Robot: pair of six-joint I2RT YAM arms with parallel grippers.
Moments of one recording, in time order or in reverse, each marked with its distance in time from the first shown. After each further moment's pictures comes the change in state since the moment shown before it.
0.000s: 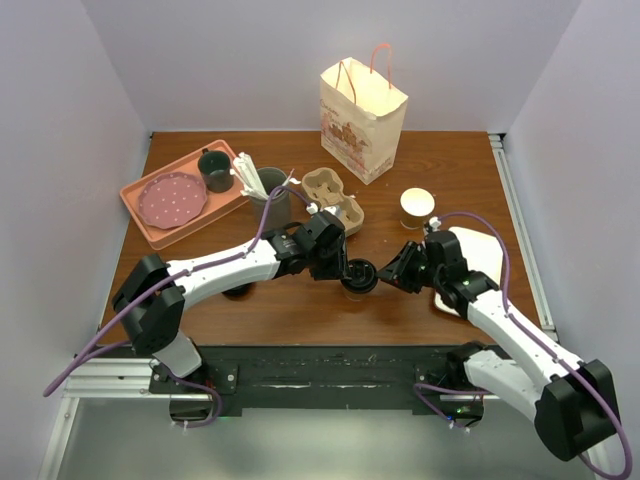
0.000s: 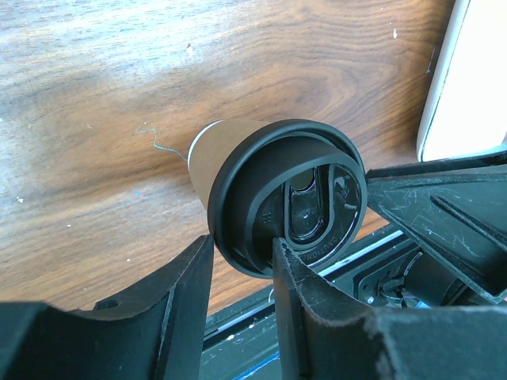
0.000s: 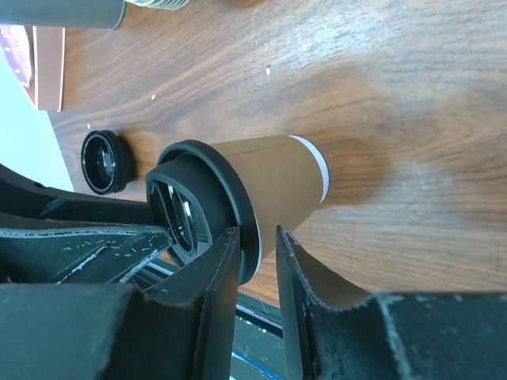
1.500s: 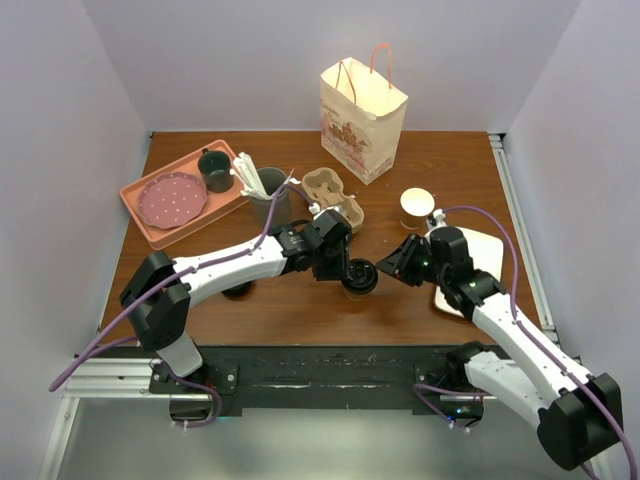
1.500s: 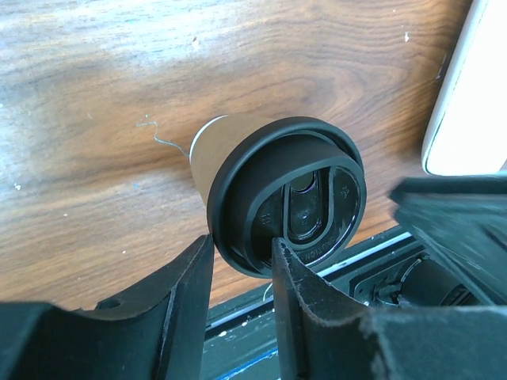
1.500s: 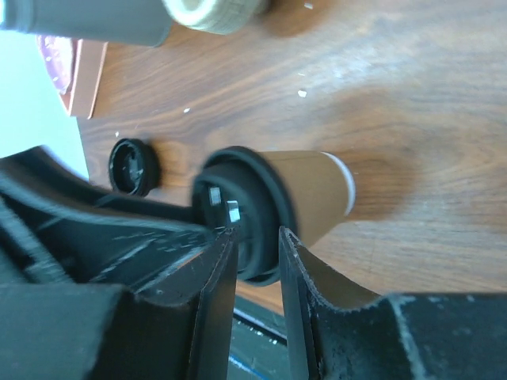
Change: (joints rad) left arm -0.015 0.037 0.064 -0.078 -0.027 -0.042; right arm 0.001 -0.058 0.019 0.018 0.020 -0.015
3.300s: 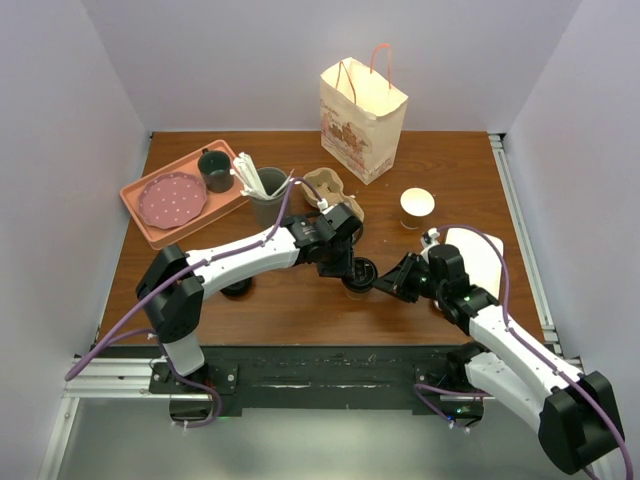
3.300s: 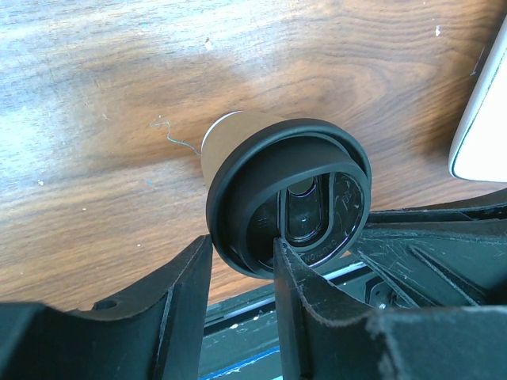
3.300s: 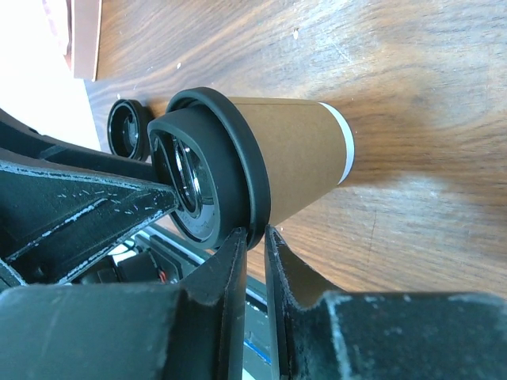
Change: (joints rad) left arm -0.010 0.099 0.160 -0.159 -0.030 0.035; right arm 0.000 -0.010 -0.174 0.124 -0.103 0.051
